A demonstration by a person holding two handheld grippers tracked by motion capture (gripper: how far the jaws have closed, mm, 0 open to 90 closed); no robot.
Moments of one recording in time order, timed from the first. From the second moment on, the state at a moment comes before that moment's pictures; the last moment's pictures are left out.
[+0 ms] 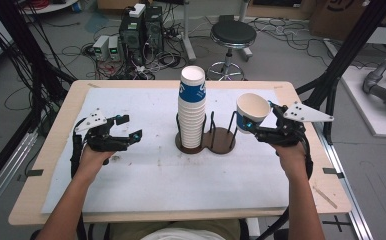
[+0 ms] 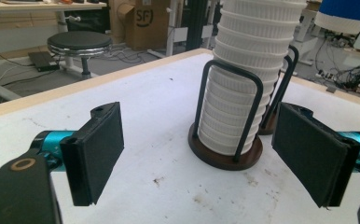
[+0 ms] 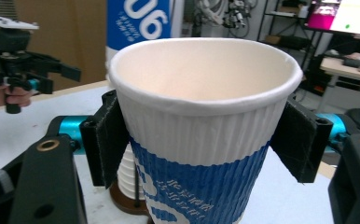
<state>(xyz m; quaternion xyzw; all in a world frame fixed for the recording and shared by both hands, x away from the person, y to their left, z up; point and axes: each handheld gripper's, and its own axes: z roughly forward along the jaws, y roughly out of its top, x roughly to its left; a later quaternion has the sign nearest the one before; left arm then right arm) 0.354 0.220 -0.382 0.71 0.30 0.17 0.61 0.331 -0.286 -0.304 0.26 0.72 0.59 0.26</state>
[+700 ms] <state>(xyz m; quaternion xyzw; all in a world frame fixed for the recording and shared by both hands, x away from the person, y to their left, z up) 0.355 0.221 -0.384 0.71 0.30 0.17 0.61 0.386 -0.334 -0.324 0.39 0.67 0.56 0.30</state>
